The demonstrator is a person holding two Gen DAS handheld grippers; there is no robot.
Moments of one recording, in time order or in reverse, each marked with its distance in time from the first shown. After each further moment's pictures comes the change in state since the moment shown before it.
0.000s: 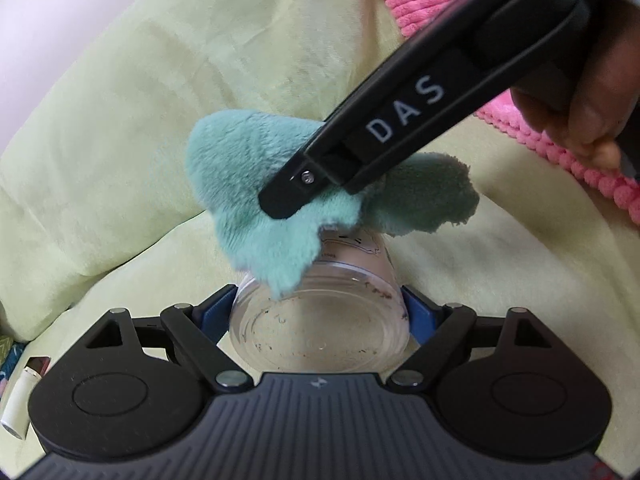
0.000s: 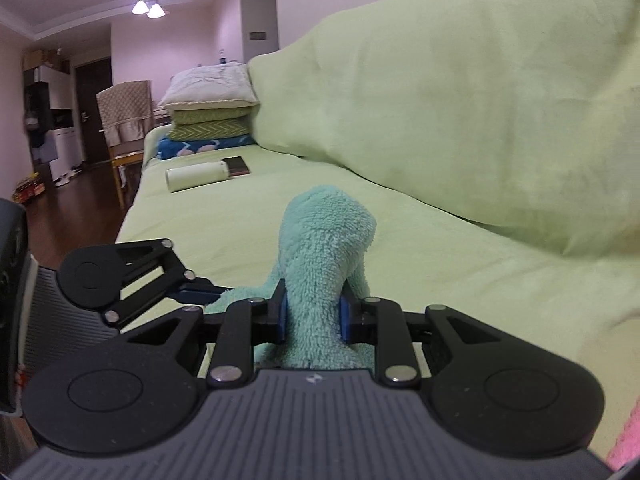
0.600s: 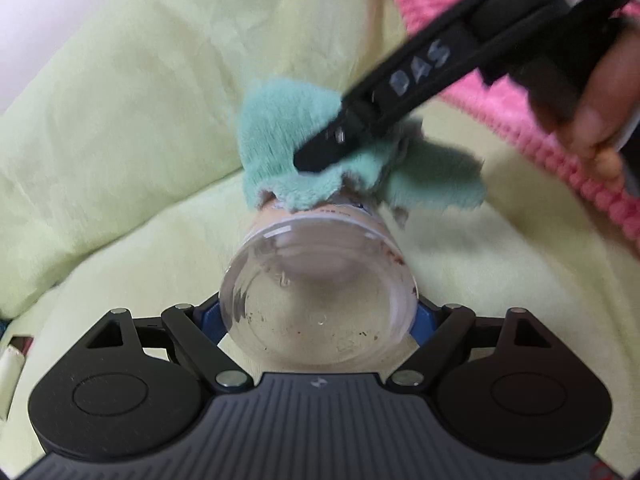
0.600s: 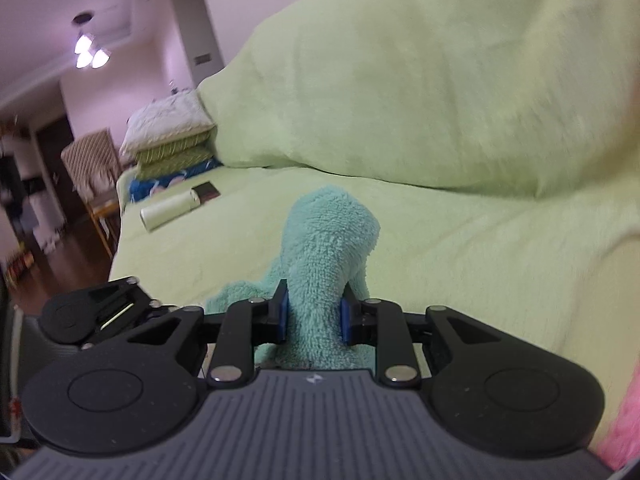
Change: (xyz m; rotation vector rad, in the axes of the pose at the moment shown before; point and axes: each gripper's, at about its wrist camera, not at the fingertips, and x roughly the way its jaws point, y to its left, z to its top) left arm 0.006 0.021 -0.002 -0.064 0.005 -0.051; right arm -0.001 -0.036 -0.006 0.272 -0.011 -0.032
